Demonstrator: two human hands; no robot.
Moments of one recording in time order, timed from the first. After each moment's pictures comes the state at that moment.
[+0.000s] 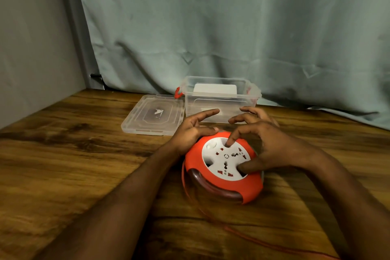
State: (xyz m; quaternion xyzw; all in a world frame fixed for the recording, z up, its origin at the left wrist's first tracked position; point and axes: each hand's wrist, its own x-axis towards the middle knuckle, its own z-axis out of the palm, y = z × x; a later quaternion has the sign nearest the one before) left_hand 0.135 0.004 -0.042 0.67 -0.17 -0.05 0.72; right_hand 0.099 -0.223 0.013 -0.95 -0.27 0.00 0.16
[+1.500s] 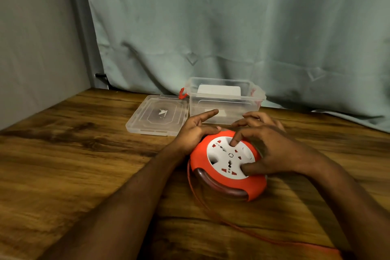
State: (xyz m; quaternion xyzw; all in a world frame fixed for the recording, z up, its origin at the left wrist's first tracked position) left_hand 0.140 0.004 -0.043 0.65 -0.14 -0.04 0.75; right_hand 0.097 -0.219 0.011 -0.95 -0.29 -0.03 0.10
